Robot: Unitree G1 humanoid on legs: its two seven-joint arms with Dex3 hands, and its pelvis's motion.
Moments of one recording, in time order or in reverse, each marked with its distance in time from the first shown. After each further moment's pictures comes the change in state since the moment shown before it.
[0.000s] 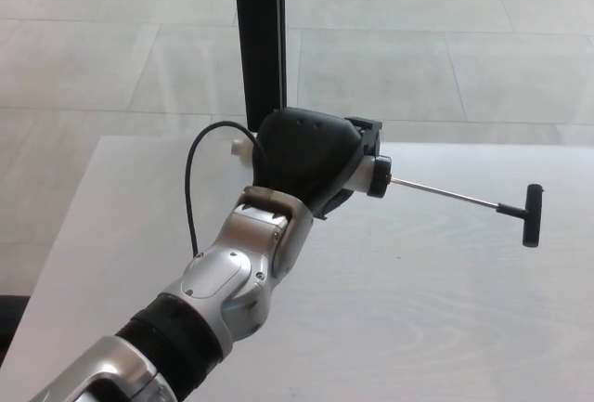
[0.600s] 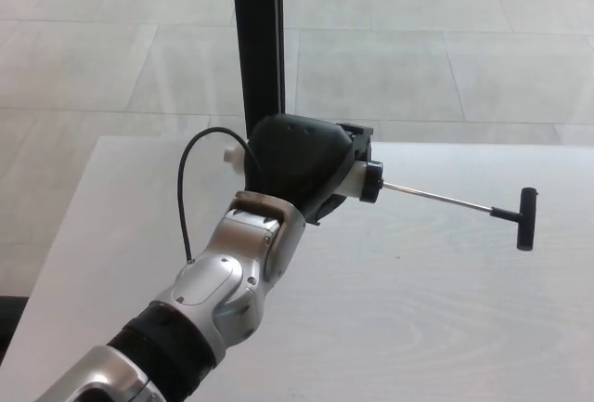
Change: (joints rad) left_arm 0.035 0.010 0.036 -0.043 0.008 0.000 -0.033; right_arm 0.057 0.012 0.007 0.091 0.104 0.038 -0.017
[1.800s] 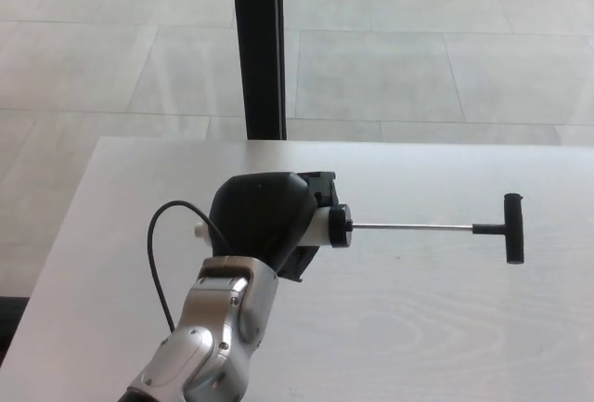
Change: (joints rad) left_arm 0.277 -0.032 0.142 -0.224 -0.026 0.062 -0.026; right_arm 0.023 0.054 0.095 0.308 -0.089 -0.271 -0.105
